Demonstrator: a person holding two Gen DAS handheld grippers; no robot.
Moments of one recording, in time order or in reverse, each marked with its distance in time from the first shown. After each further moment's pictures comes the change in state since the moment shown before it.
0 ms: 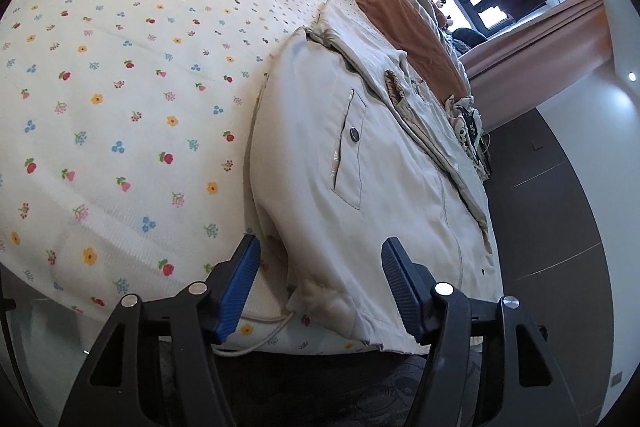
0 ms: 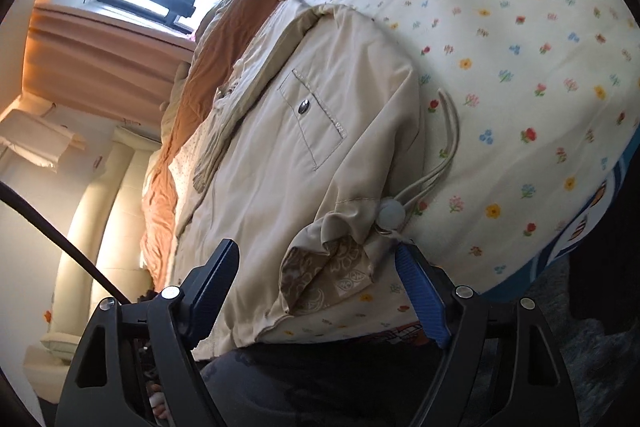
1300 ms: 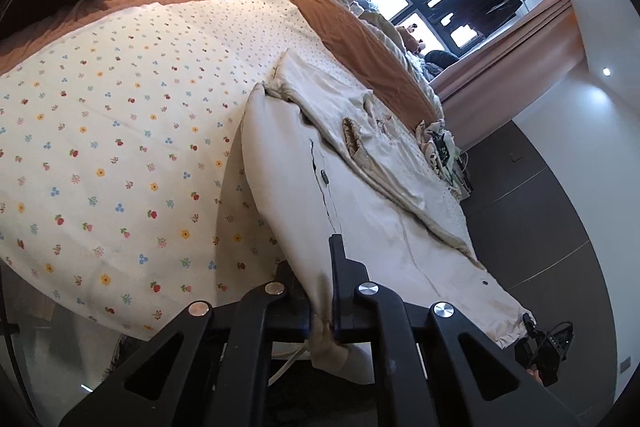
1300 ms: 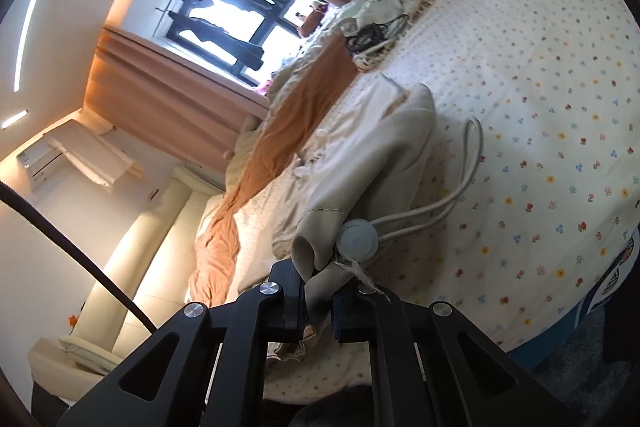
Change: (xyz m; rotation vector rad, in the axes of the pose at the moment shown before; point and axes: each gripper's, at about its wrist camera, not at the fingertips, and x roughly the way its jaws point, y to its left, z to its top) left arm -0.064 -0.038 0.009 0.074 -0.138 -0.061; right arm -0.054 0.095 -0.012 -0.118 -0.250 0.183
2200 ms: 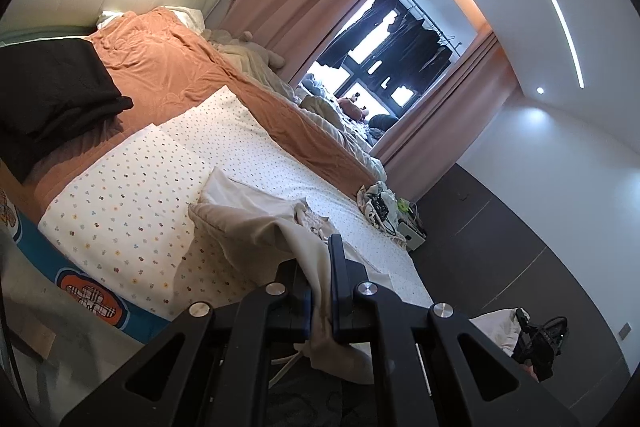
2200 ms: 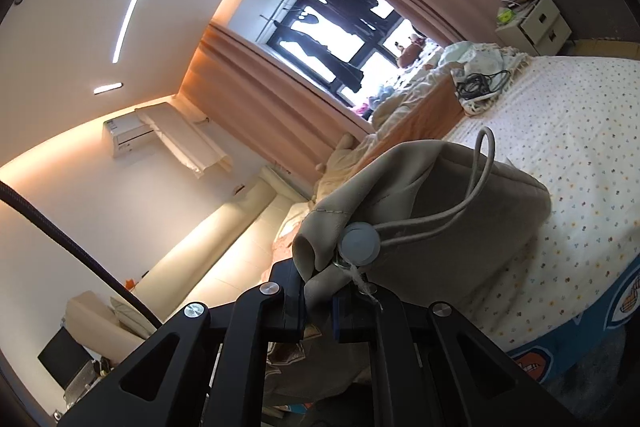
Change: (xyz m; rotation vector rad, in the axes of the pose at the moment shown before) left arm -0.207 -0.047 -0.020 0.120 -0.274 -0.129; right arm -0.124 0.060 -0.024 -0.173 -0.084 0.266
